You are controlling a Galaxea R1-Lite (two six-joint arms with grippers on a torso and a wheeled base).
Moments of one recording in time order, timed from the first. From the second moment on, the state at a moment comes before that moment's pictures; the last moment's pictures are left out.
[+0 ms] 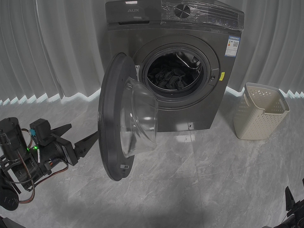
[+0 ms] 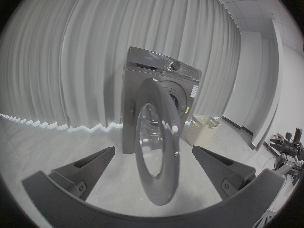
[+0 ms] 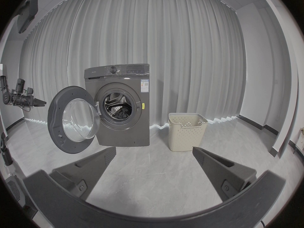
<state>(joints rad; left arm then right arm) -0.41 1.36 -0.34 -0.92 0.00 -0.10 0.00 0.02 -0.04 0.03 -0.11 0.00</state>
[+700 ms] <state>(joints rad) -0.39 1.58 -0.36 -1.03 0.00 -0.07 0.00 0.02 -0.04 0.03 -0.11 0.00</state>
